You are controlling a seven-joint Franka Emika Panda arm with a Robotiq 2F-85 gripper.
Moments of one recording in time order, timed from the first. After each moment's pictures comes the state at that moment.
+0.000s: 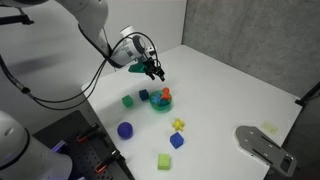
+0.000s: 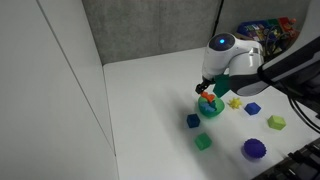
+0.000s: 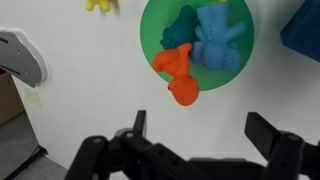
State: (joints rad) arm 0.42 0.54 -0.26 -2.01 -0.73 2.63 0.78
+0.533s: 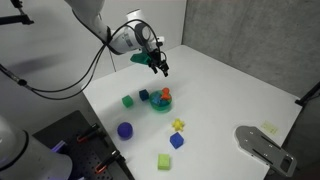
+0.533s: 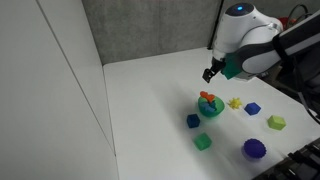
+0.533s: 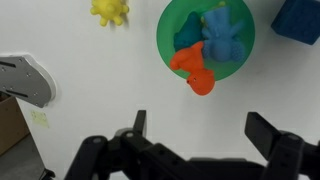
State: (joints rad) arm 0.25 0.39 -0.13 -2.04 -0.53 2.54 0.60
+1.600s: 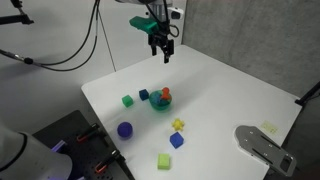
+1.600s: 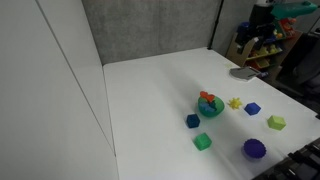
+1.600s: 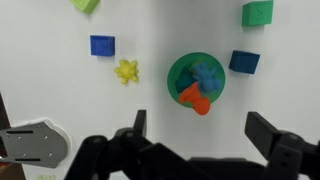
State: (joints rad) arm 0.04 0.09 -0.07 -1.96 -0.05 1.99 0.18
